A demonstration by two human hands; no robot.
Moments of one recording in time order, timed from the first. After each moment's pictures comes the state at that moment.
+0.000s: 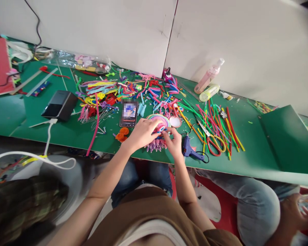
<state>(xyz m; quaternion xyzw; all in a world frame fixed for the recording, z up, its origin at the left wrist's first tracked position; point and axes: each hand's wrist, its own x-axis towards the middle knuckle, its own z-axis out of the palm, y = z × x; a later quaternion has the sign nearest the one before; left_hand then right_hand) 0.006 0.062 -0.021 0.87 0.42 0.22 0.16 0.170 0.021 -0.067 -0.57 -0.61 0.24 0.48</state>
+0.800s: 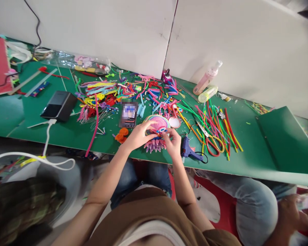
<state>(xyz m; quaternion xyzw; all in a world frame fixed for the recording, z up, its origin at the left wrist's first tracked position) -0.008 0.056 -0.038 0.75 0.41 0.33 0.40 0.162 0.017 -0.062 -0.59 -0.56 0.28 0.52</state>
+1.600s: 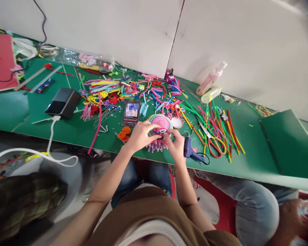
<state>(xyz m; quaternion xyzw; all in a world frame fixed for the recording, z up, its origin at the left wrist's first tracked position) -0.010 0.051 -0.031 0.81 0.44 0.30 0.25 0.163 0.012 -0.052 -0.59 -0.61 0.22 0.47</state>
